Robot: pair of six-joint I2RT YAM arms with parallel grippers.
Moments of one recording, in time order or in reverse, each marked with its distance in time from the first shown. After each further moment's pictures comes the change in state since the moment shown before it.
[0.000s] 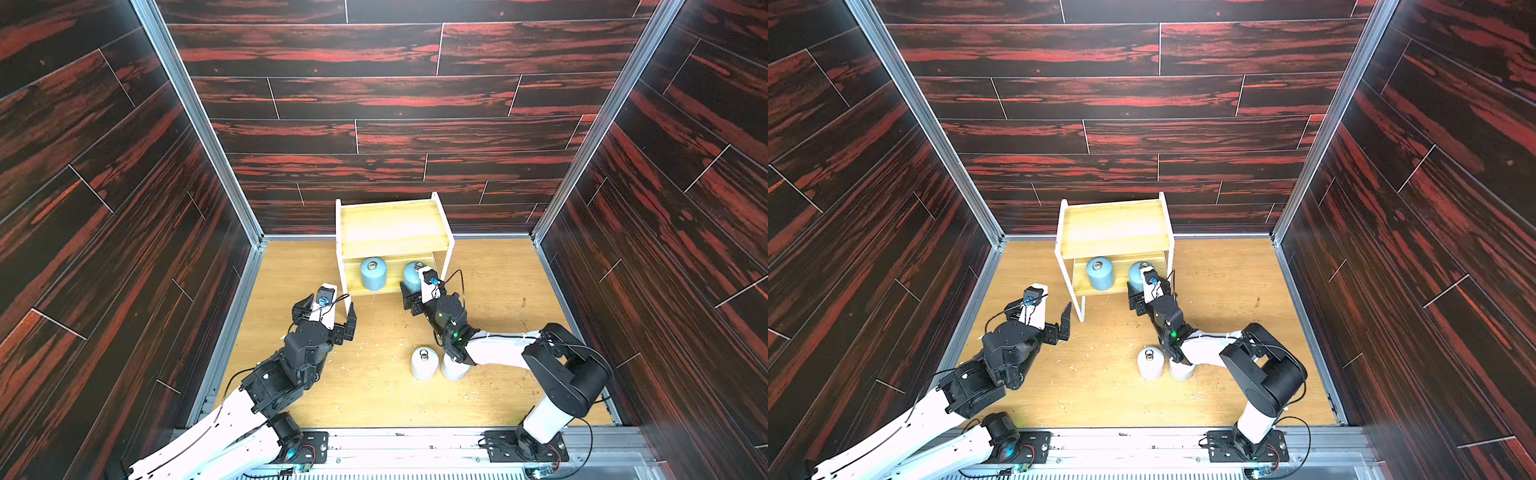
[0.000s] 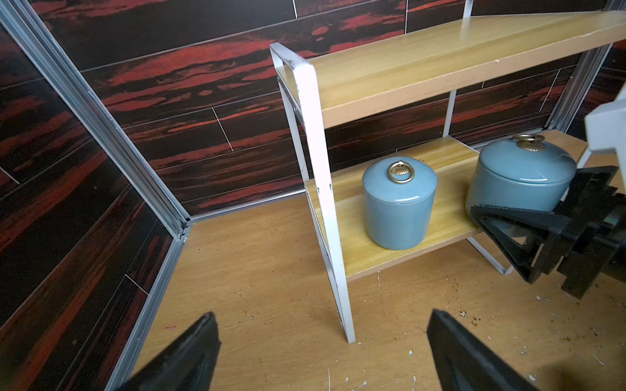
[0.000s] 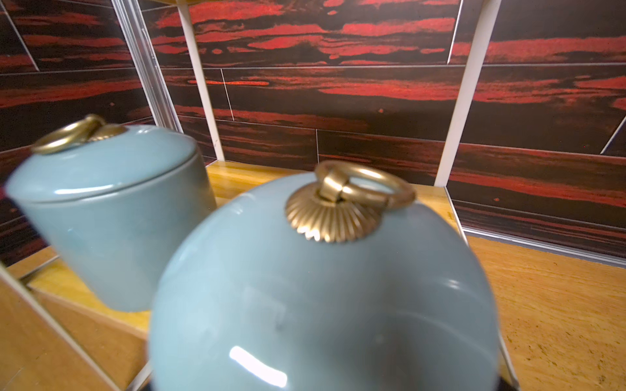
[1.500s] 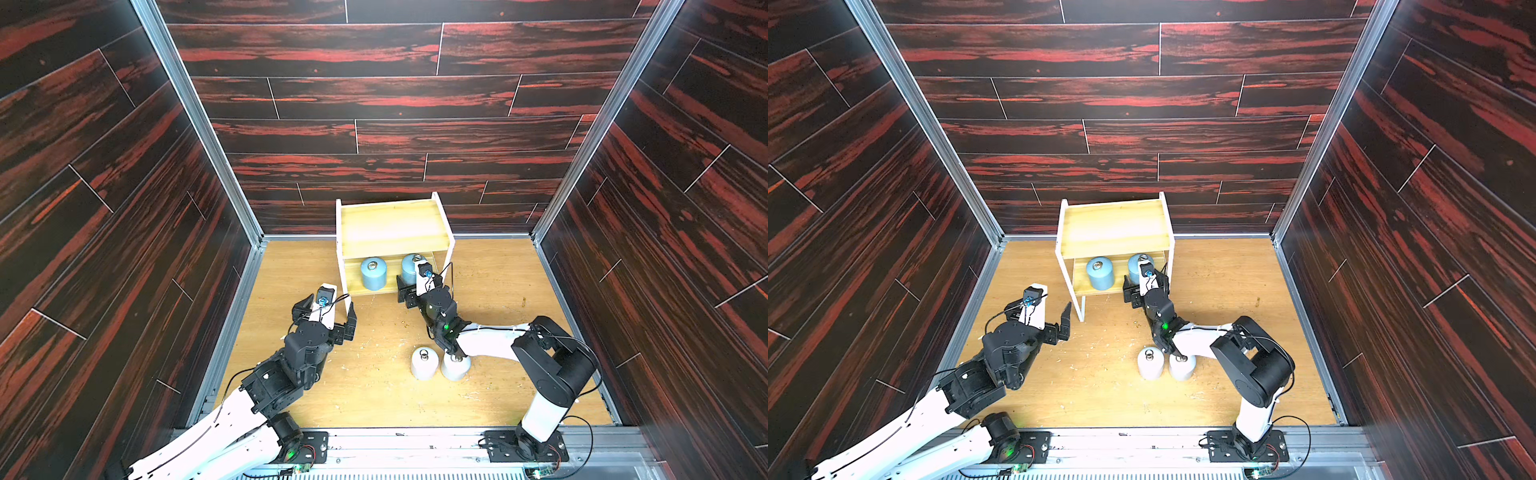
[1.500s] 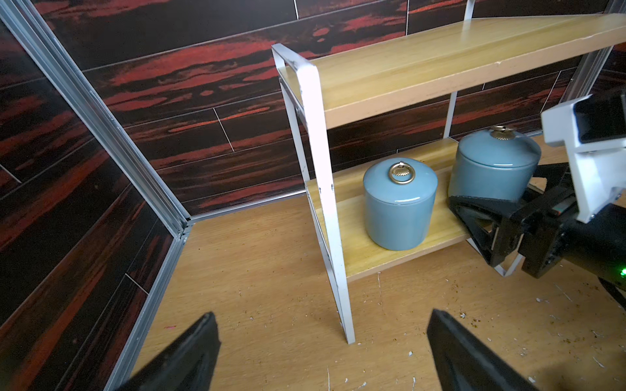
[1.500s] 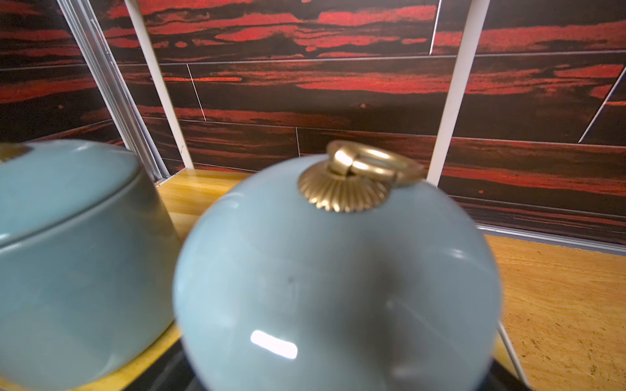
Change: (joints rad) left arm -0.003 0.000 0.000 0.002 -0.007 -0.005; right arm -0.005 0.099 0.129 -0.052 0.097 0.029
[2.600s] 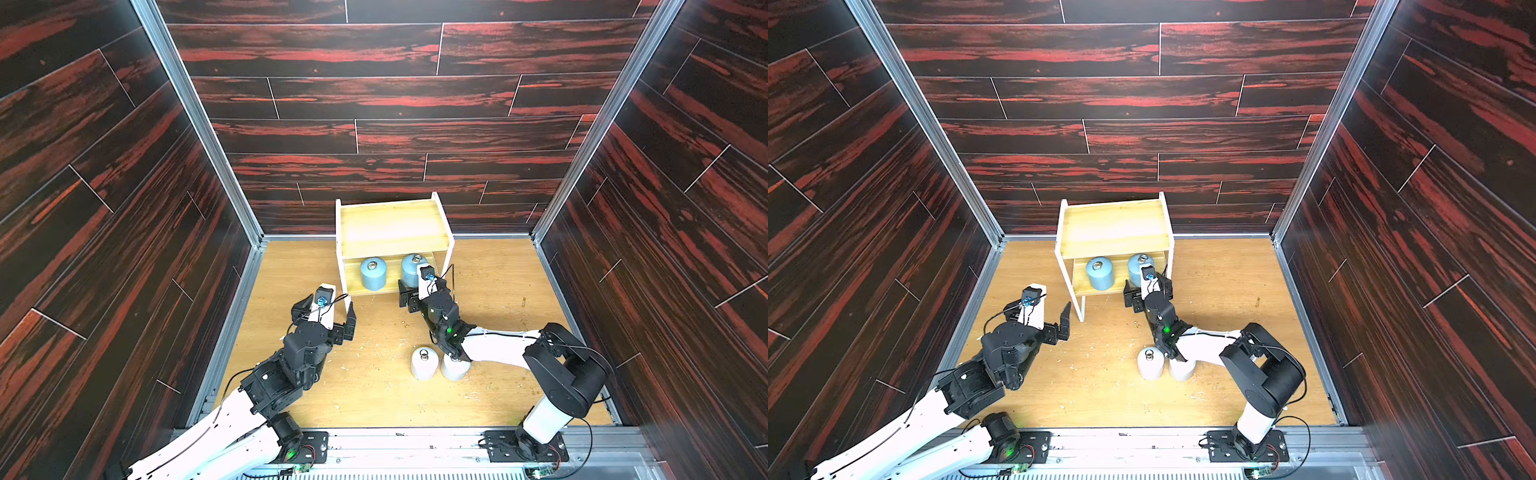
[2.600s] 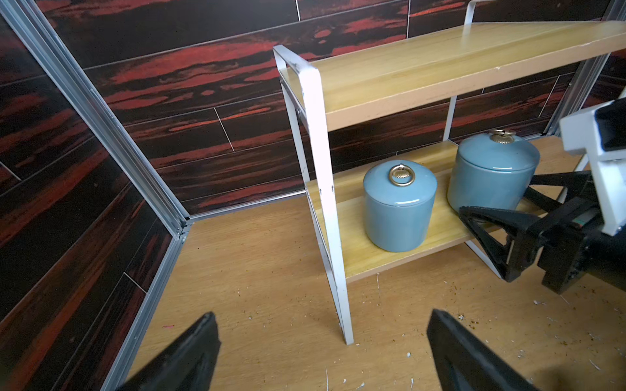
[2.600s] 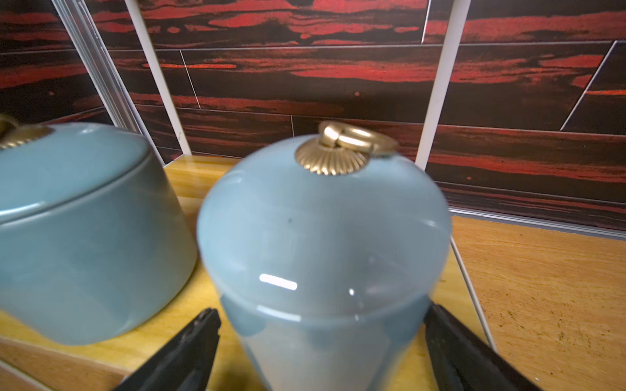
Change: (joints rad) left arm -0.003 -0.003 0.000 -0.002 0.000 -0.008; right arm 0.025 -0.075 -0.036 -0.090 0.040 0.016
